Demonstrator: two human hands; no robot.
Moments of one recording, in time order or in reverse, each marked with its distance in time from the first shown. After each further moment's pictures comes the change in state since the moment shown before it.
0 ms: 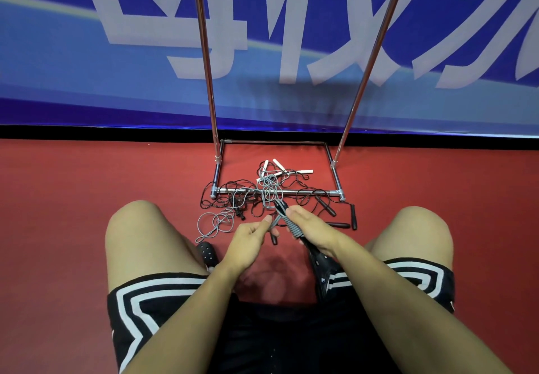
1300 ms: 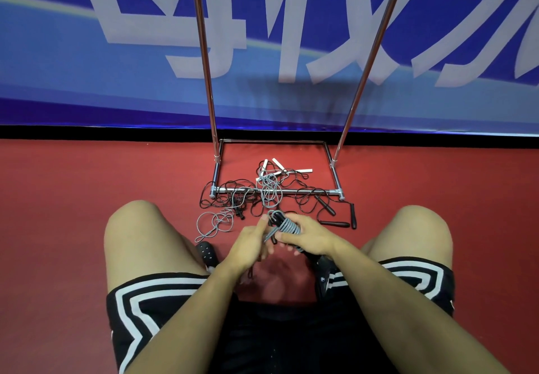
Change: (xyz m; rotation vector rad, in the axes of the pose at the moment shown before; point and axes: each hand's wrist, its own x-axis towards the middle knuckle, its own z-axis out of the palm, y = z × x) left_hand 0.002 0.001 0.003 0.016 -0.104 -0.174; right_hand -0.016 -0.005 0.004 -0.123 -0.154 -0.061
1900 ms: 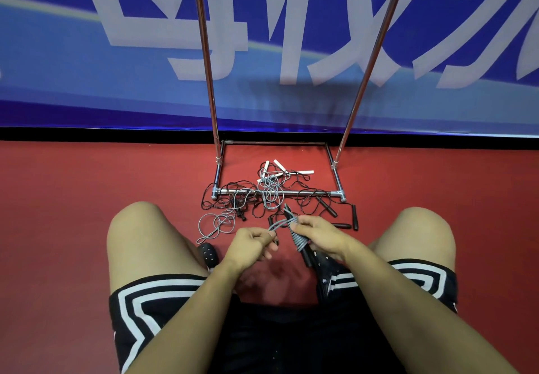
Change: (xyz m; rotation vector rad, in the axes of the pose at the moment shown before) left_hand 0.006 -0.010 -0.001 -0.101 0.004 -0.062; right_hand -0.005 0.005 -0.011 0.221 0.119 0.161
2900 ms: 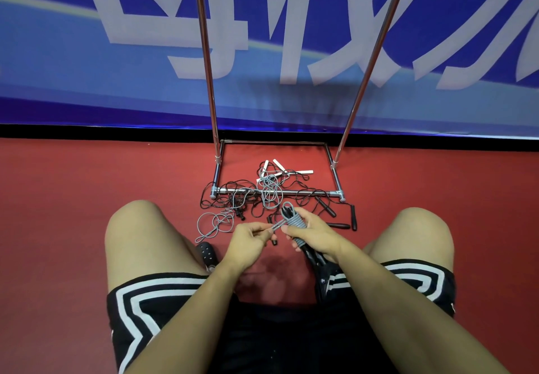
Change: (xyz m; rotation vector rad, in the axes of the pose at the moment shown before) left_hand 0.007 -0.005 0.002 0.055 0.122 0.184; right_hand 0.001 -0.002 0.010 0.053 -0.019 -0.136
